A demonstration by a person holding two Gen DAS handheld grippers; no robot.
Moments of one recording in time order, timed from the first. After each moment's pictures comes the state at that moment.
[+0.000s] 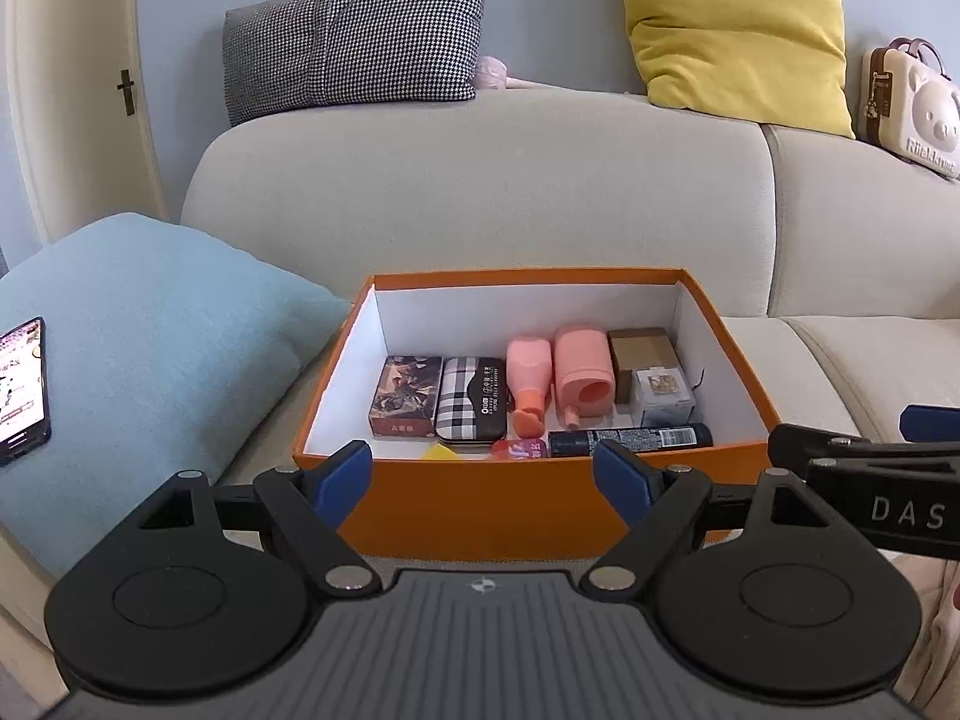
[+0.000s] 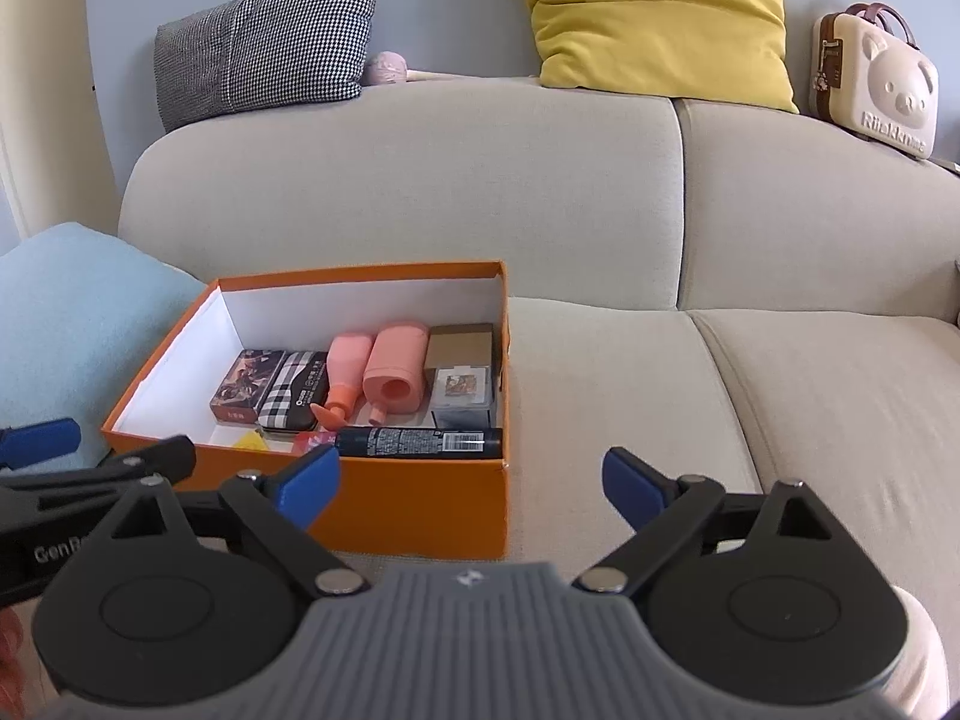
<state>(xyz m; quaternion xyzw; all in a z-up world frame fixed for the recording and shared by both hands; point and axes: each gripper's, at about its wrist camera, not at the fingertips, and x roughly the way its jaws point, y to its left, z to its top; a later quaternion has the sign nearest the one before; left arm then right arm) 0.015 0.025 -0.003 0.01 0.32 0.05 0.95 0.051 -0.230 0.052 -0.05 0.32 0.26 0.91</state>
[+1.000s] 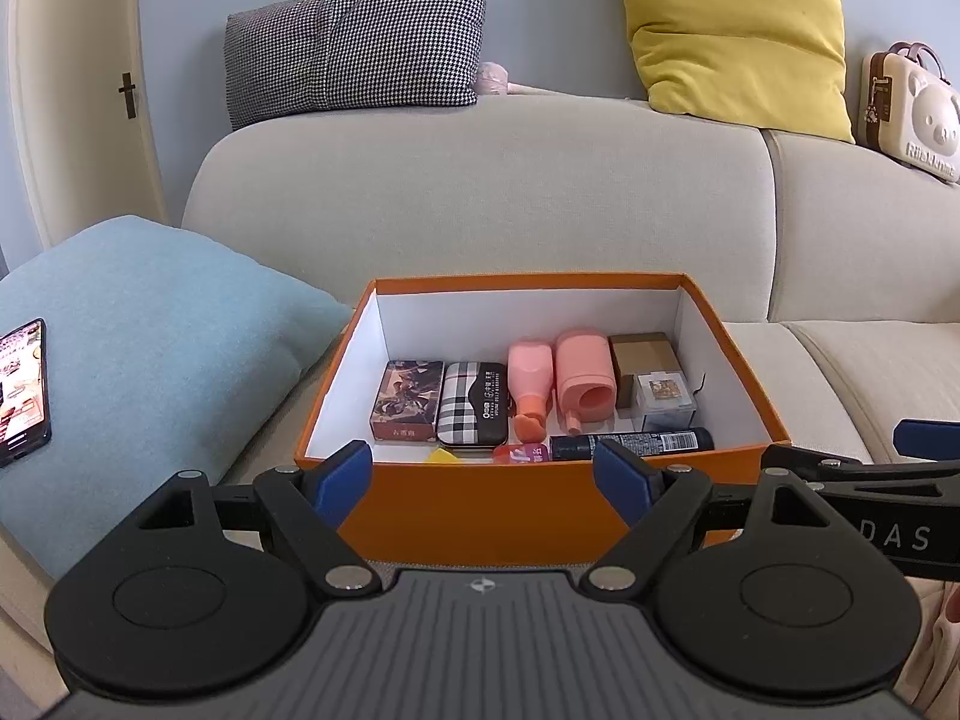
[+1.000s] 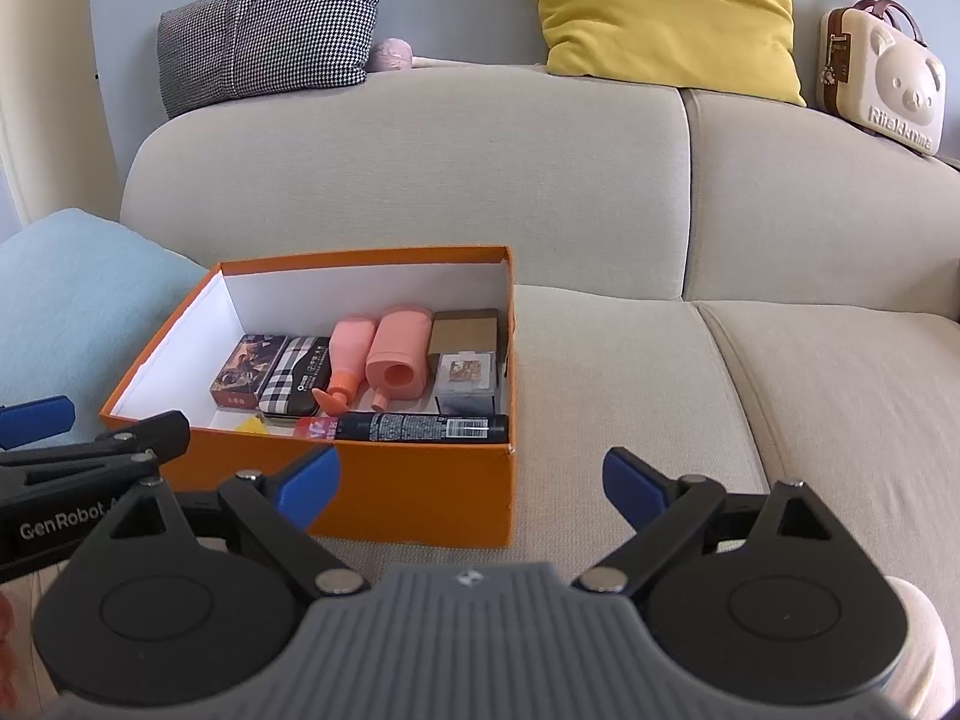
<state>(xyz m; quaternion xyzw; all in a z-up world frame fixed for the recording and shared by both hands) 0.016 0.028 -0.004 0.01 0.31 0.05 0.95 0.050 -0.228 0.049 -0.06 0.33 0.26 0.91</state>
